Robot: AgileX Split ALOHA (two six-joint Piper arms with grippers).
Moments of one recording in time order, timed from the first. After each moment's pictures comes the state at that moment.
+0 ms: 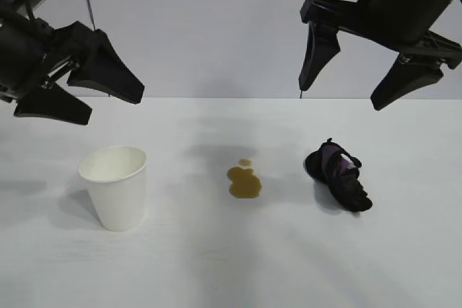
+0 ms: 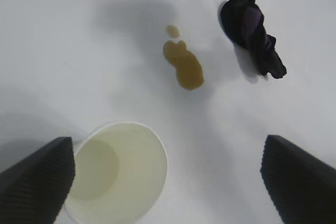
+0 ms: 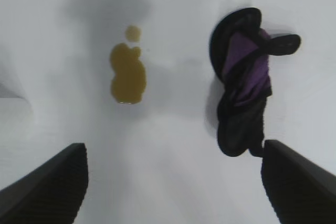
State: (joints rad) left arm -0.19 1.66 -0.95 -1.05 0.65 0.85; right arm 0.27 1.70 -1.23 0.14 0.79 0.17
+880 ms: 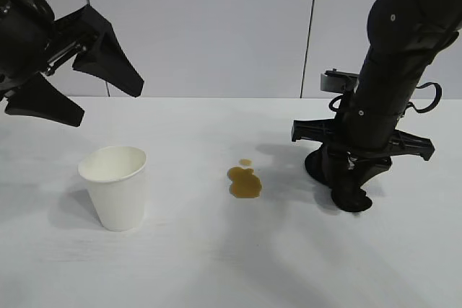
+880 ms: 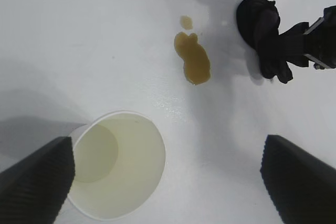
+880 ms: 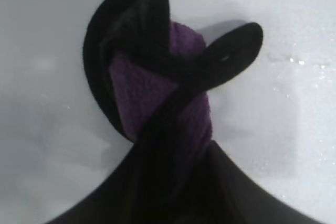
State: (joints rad) left arm -0.20 1.66 -1.00 -0.96 0.67 0.72; right arm 0.27 2.04 -1.24 -0.02 0.58 0.37
